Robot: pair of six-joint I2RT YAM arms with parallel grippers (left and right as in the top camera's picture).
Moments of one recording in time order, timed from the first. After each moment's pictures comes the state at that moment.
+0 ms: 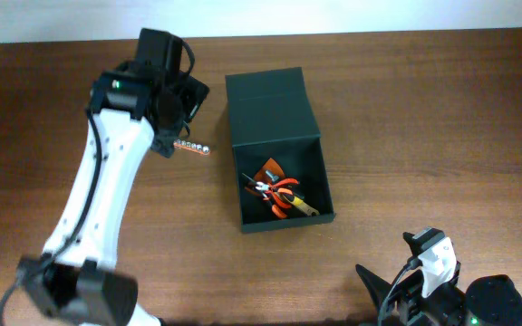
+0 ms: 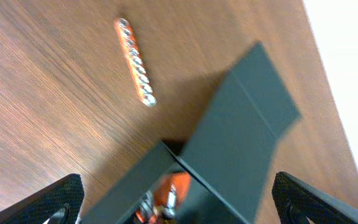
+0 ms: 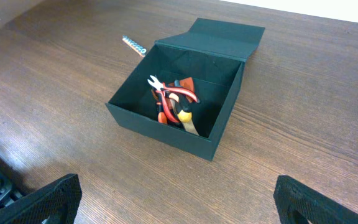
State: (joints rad) left arm -0.20 1.77 1.80 -1.21 -0.06 -1.18; right arm 0.54 0.26 0.80 -1.05 -0.07 0.11
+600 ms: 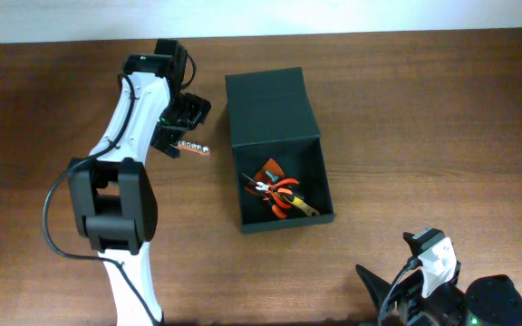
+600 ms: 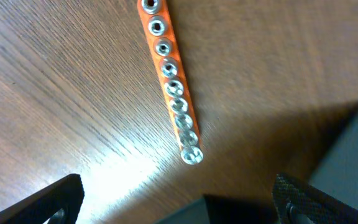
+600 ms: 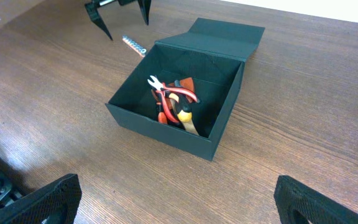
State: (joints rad) left arm -0.12 2.22 1.92 -1.25 0.06 -1.11; right arm 0.54 0.26 0.80 -1.05 -0.07 0.11
